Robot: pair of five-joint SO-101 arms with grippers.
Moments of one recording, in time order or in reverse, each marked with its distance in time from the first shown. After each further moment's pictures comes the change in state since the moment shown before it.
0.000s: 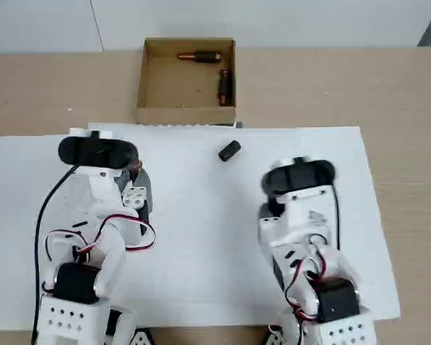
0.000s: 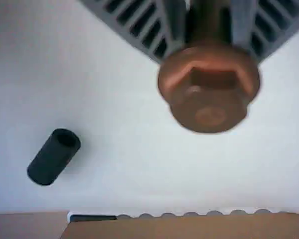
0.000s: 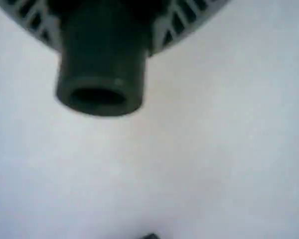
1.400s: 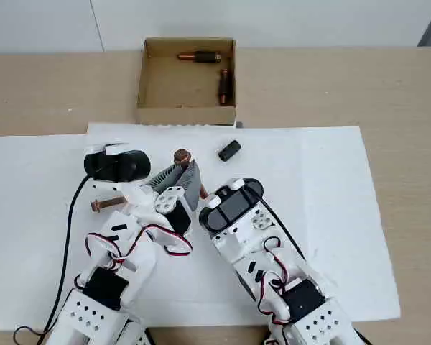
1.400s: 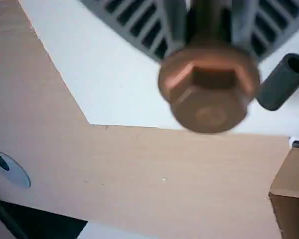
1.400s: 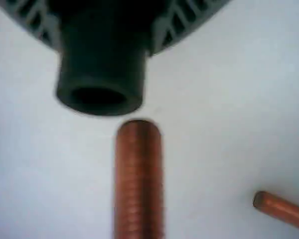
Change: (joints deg) left arm 16.6 -0.9 13.7 -29.5 21.7; right arm -17.2 0.1 16.8 -27.3 9.8
